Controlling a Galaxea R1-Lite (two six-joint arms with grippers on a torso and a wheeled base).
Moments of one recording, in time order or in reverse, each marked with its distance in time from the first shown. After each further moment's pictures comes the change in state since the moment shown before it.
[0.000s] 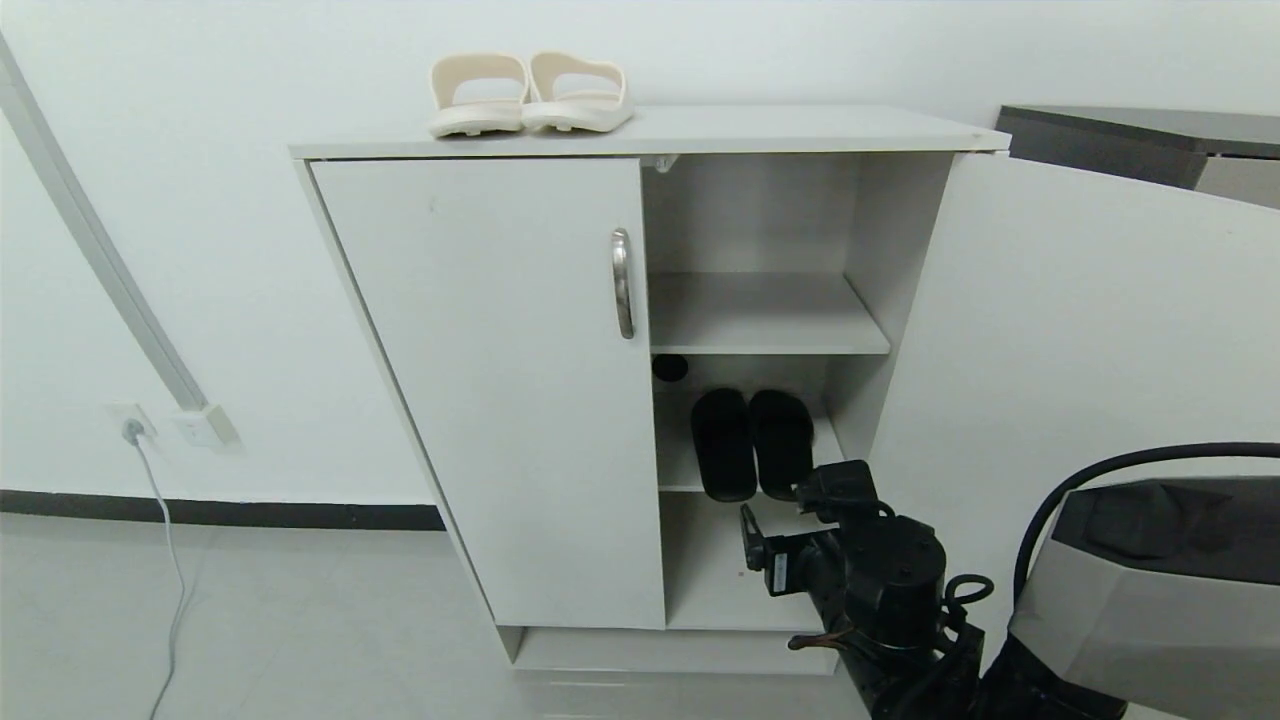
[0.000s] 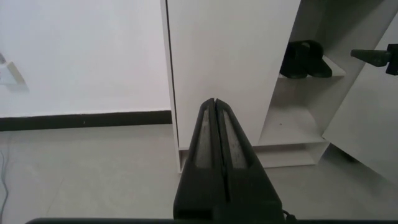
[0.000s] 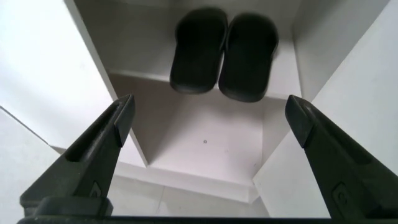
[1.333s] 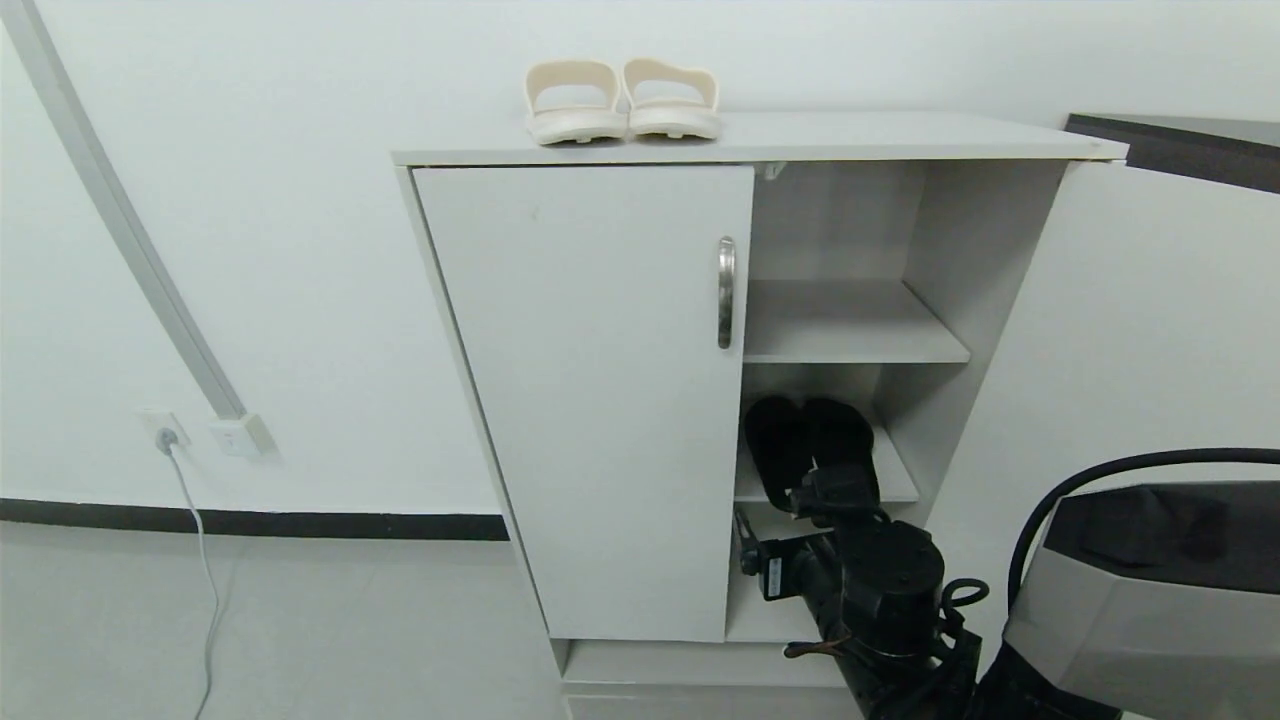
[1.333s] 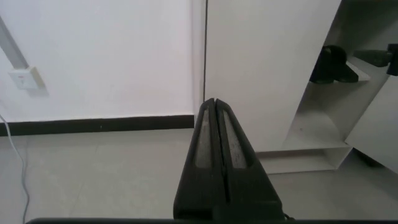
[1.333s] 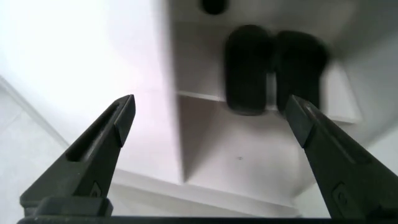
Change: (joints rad) left arm 0.000 0.000 0.000 0.000 0.002 -0.004; right arm 0.004 0.005 0.003 -0.022 0.003 -0.008
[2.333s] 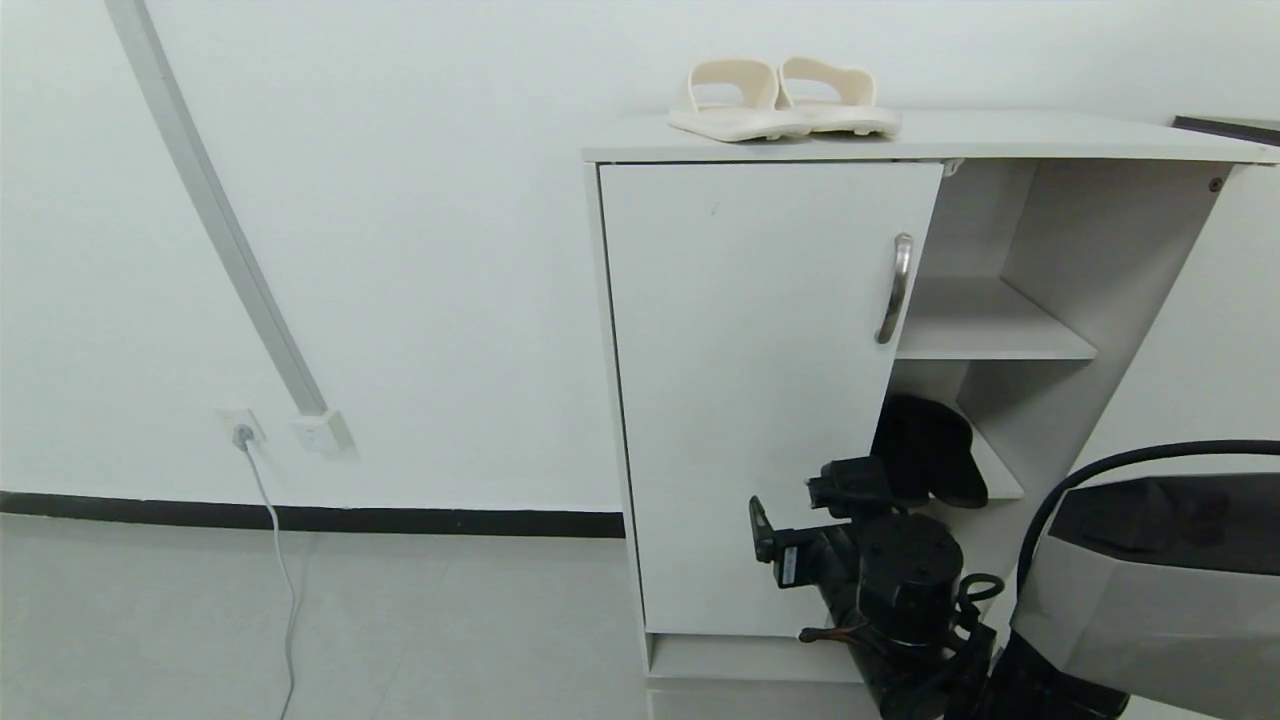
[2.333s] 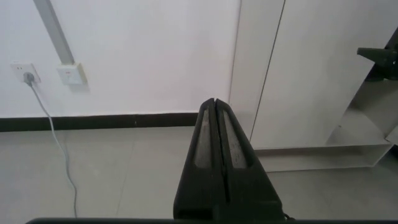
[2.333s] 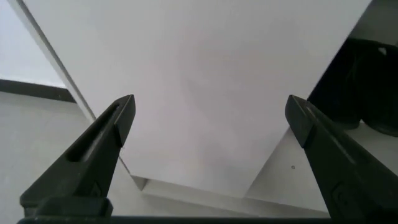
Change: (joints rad) left arm 0.000 0.000 0.000 0.000 0.003 -0.003; right arm -0.021 -0.002 0.018 -0.050 0.000 -0.014
